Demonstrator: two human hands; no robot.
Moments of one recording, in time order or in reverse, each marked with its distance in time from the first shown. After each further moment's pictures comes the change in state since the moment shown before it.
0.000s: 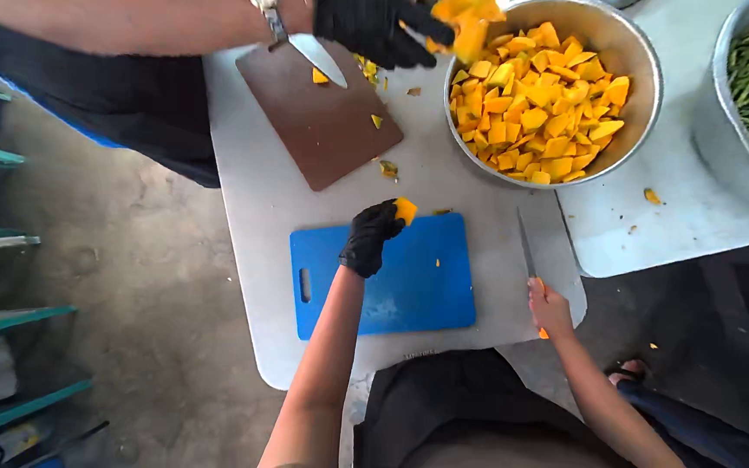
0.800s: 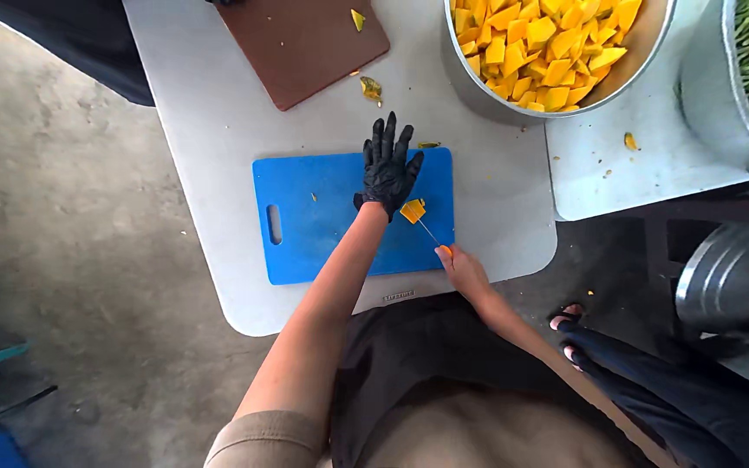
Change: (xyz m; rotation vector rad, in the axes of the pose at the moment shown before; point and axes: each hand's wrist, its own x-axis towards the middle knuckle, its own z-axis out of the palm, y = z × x) left_hand 0.032 -0.090 0.027 1.211 0.028 0.649; right_hand -0.080 -0.073 0.069 -0.485 -0.382 -0.175
